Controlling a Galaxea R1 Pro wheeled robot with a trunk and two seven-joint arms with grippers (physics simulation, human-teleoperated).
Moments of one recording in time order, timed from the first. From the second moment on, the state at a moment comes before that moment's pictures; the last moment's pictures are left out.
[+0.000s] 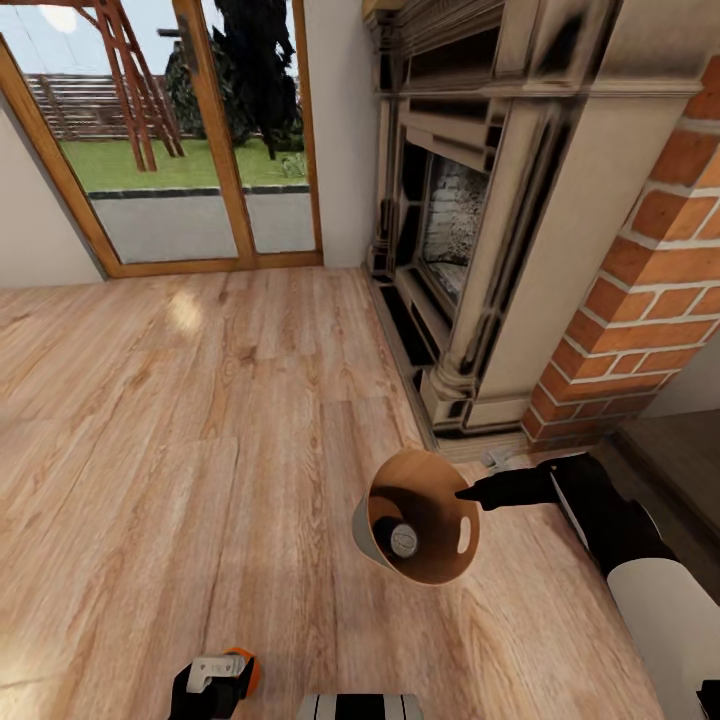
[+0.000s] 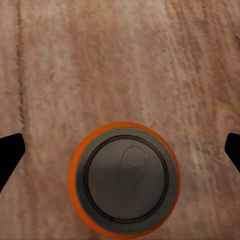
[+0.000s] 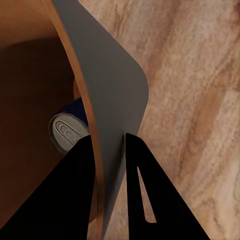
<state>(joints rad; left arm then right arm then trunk) -0.27 0.05 0.06 -0.43 -0.01 -0.35 -0.13 -0.79 -0.23 0.02 -0.90 0.24 0.75 1.07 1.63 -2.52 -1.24</state>
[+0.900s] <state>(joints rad) -0.27 0.05 0.06 -0.43 -0.01 -0.35 -0.13 -0.79 -0.24 -0.01 -0.91 0.24 0.74 1.09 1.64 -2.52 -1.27</state>
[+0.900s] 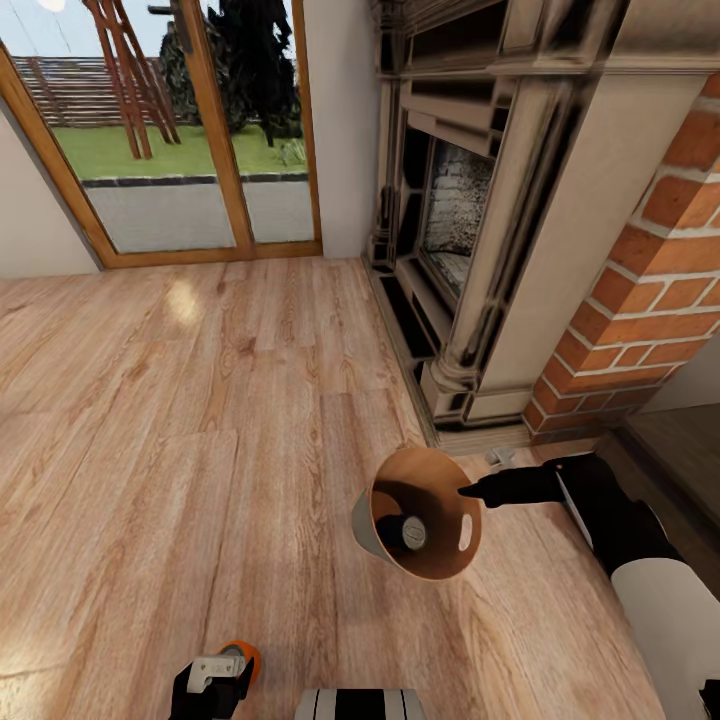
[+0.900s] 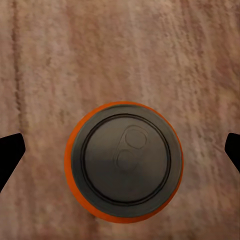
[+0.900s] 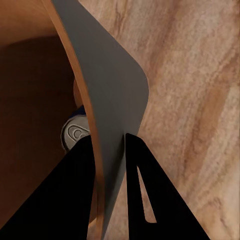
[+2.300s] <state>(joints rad) -0.27 0.05 0.06 -0.43 -0.01 -0.35 -0.13 -0.79 -0.24 -0.02 -0.91 0.24 0.75 1.11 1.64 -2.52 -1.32</state>
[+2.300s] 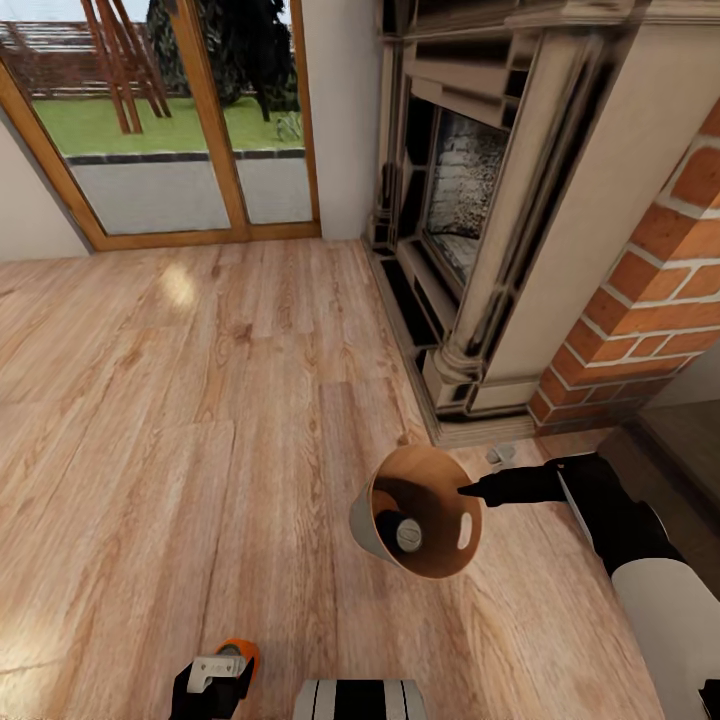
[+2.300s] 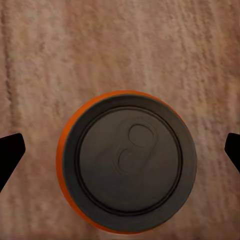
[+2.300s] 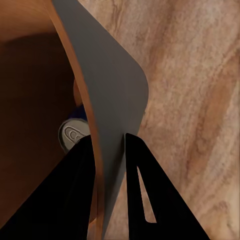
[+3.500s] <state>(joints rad) -0.27 0.05 0.06 -0.43 -0.01 -0.35 -0.13 -0.79 -0.24 -0.02 -0.91 0.24 0.74 1.11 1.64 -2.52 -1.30</state>
